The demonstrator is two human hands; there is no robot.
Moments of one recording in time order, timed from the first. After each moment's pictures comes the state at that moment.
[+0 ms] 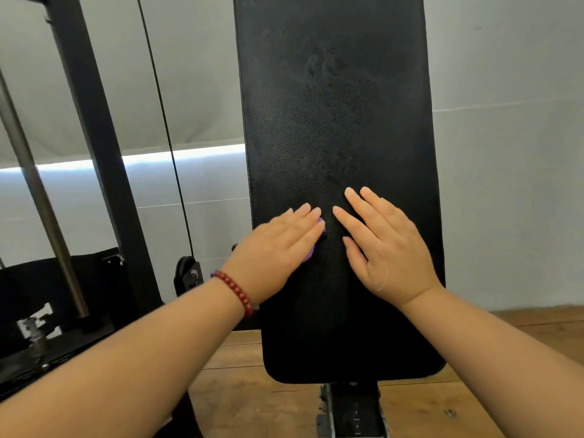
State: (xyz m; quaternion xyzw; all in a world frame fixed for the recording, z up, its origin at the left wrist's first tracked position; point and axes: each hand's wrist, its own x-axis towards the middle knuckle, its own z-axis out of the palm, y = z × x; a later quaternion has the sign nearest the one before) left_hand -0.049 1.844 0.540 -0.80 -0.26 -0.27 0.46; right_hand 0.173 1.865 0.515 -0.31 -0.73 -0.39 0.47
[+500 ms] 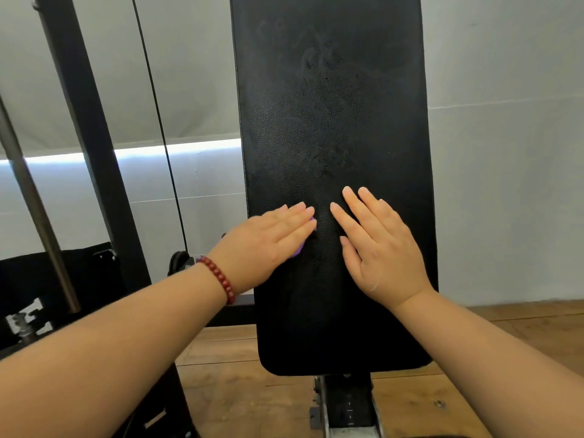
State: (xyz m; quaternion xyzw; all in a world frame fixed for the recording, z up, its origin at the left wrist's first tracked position) left_hand -0.064 1.844 0.546 -0.83 -0.25 -0.20 0.45; right_hand 0.168 1.859 0.506 -0.35 -0.72 -0.38 0.46
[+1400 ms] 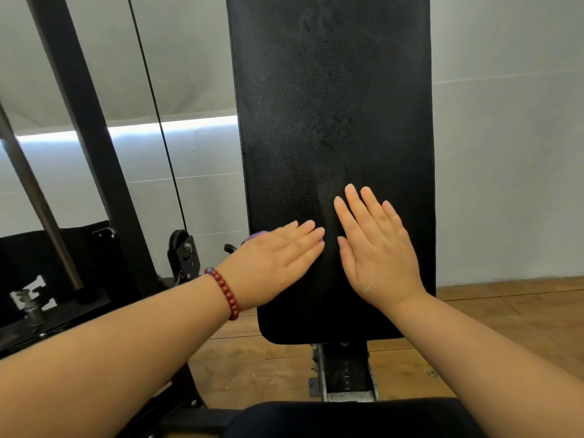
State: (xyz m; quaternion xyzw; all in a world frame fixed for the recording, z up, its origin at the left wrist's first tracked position) left_hand -0.054 1.819 0.502 -0.85 -0.21 -0.13 0.46; right_hand 0.163 1.844 0.468 -0.41 -0.73 -0.35 0.43
